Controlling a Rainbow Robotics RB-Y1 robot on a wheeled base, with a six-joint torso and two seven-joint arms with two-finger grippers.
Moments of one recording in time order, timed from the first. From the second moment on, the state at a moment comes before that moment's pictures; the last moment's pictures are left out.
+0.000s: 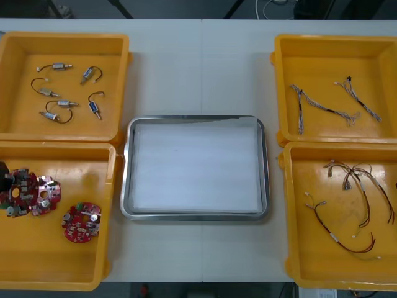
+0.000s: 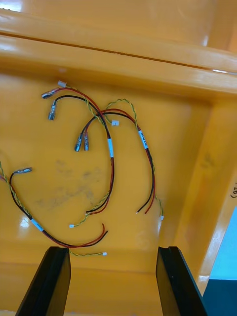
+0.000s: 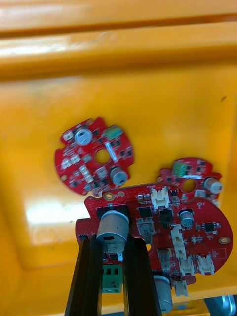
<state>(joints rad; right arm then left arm) -0.01 -0.74 -0.42 -2.30 -0.82 1.90 1.47 0.10 1.07 0.31 -2.20 1.15 1.59 -1.27</state>
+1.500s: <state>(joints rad) 0.00 -0.74 -0.26 -1.84 -0.75 1.42 1.81 -0.71 0.86 -0.69 -2.06 0.95 1.53 -0.94</state>
